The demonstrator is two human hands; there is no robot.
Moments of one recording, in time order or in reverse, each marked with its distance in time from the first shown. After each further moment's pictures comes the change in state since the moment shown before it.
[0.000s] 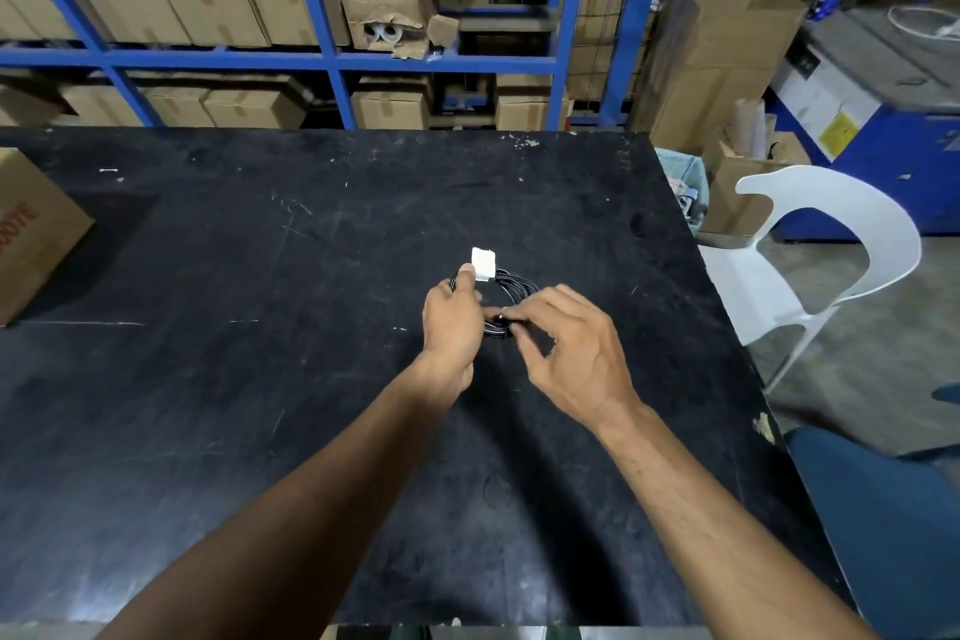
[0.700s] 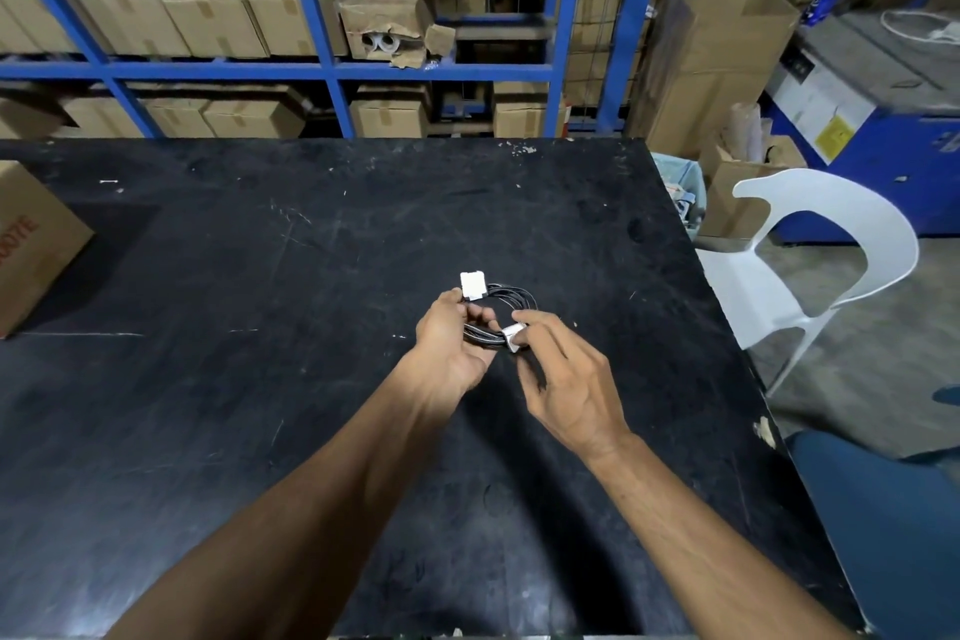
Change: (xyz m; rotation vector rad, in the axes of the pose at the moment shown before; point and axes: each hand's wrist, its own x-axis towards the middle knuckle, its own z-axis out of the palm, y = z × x) left_hand -0.001 0.011 -0.001 -0.647 0.038 -0.471; right_hand -0.031 0.018 0.022 -0.104 0.031 -0.051
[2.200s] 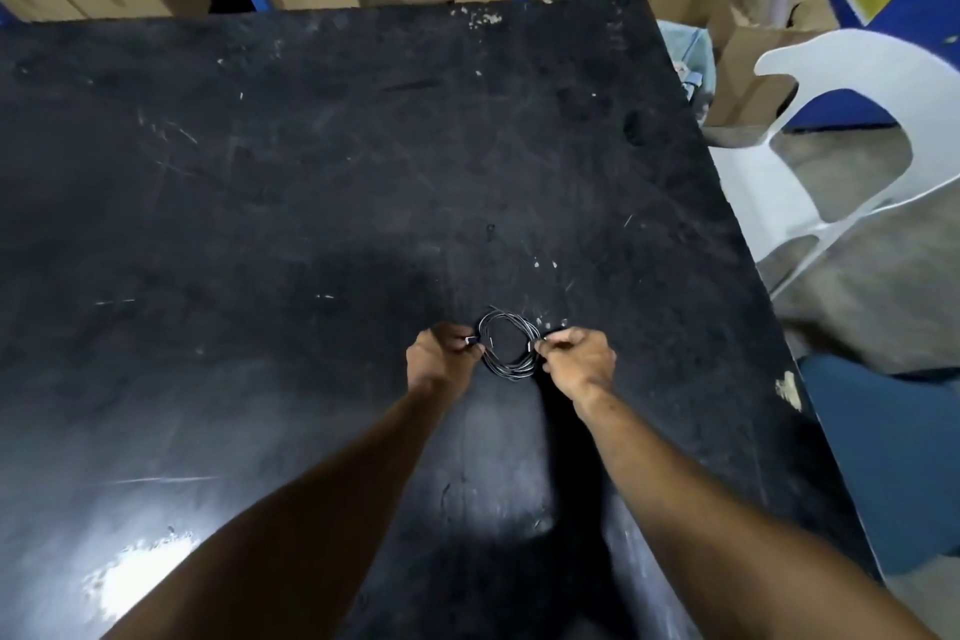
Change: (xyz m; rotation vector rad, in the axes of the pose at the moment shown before) left_hand 0.212 -0.131 -0.053 1.469 0.036 0.371; right_hand -0.085 0.189 0.149 0.301 -0.185 1.493
